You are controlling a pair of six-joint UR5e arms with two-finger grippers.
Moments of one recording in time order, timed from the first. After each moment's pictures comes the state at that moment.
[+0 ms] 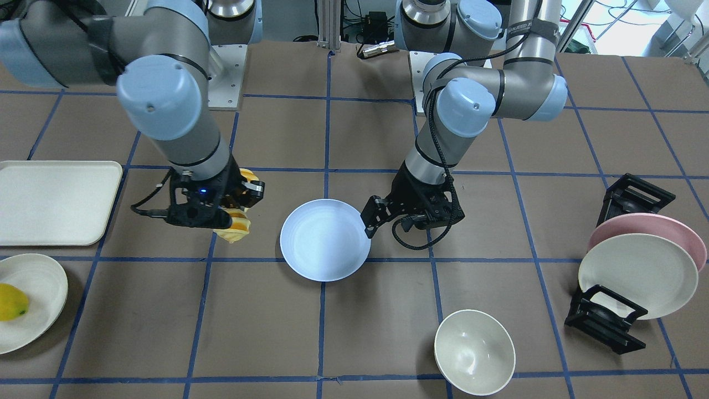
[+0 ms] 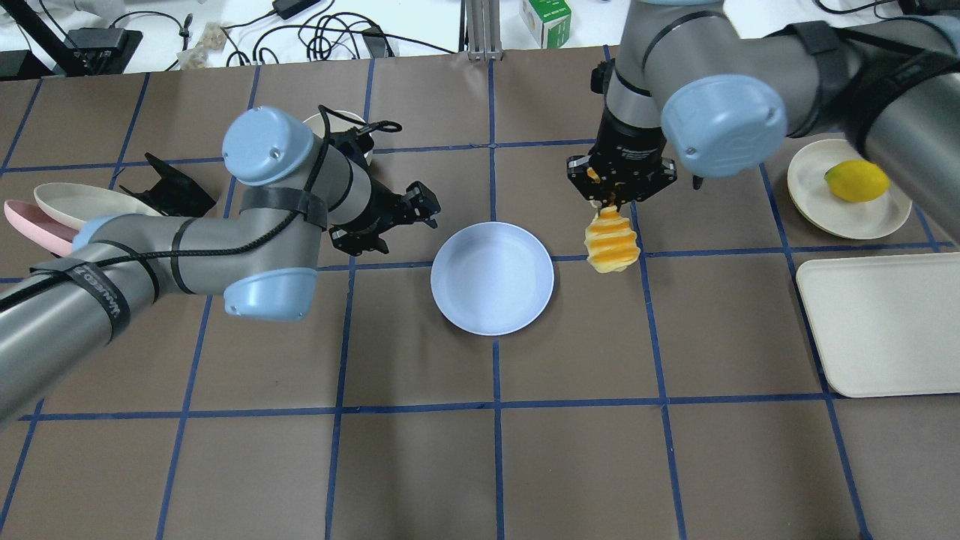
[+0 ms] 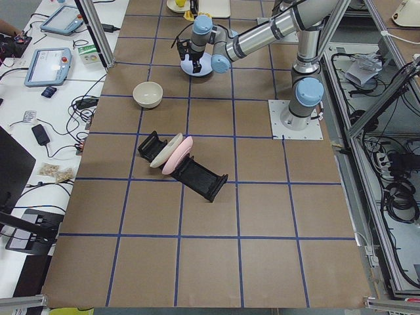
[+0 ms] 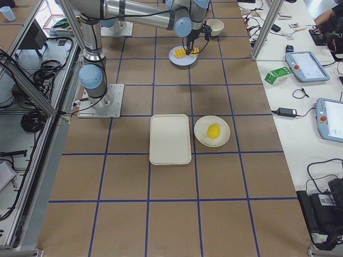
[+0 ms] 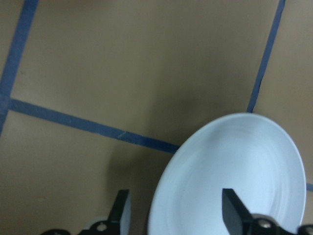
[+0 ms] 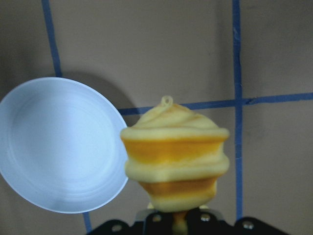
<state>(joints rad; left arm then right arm) -1.67 -1.77 -1.93 -0.81 1.35 -0.45 1.74 -1.31 1.61 -1.80 -1.52 0.26</state>
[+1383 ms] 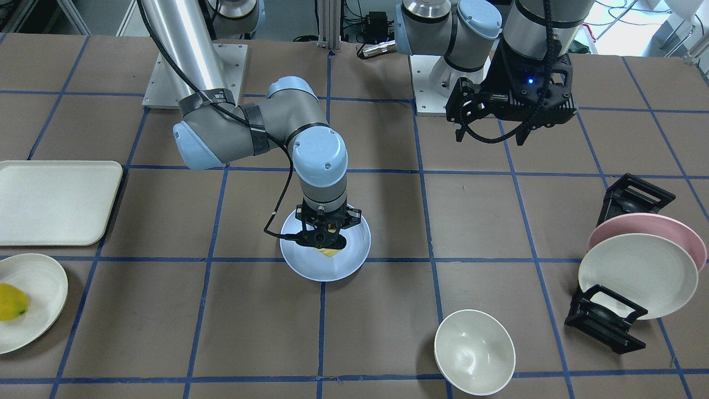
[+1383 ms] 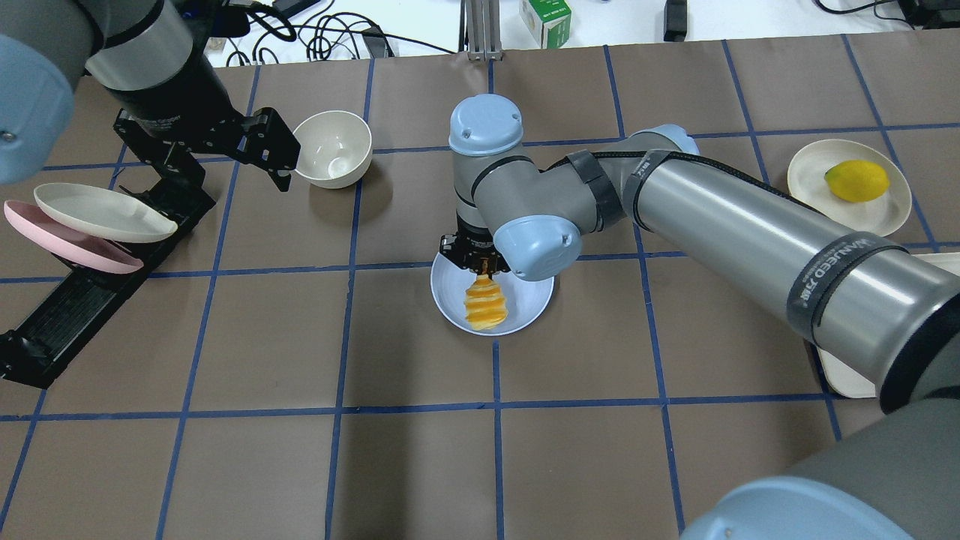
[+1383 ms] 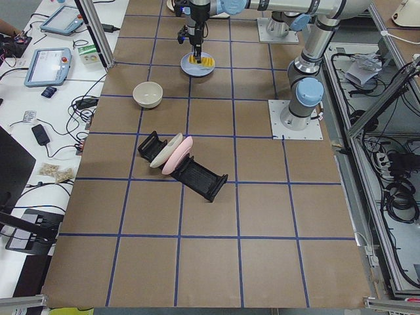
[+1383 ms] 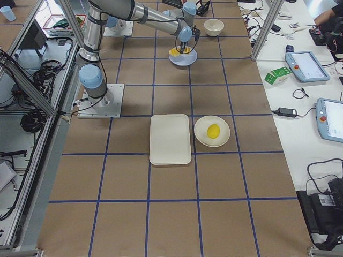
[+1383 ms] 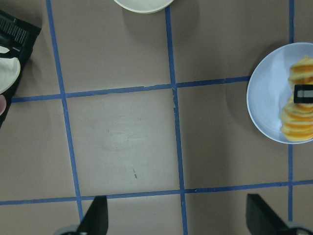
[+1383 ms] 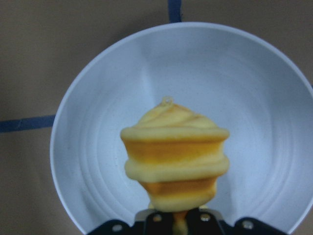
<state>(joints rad) -1.57 -1.55 -1.56 -1.55 1.61 0.09 1.98 -1.08 1.66 -2.08 -1.49 0.51</state>
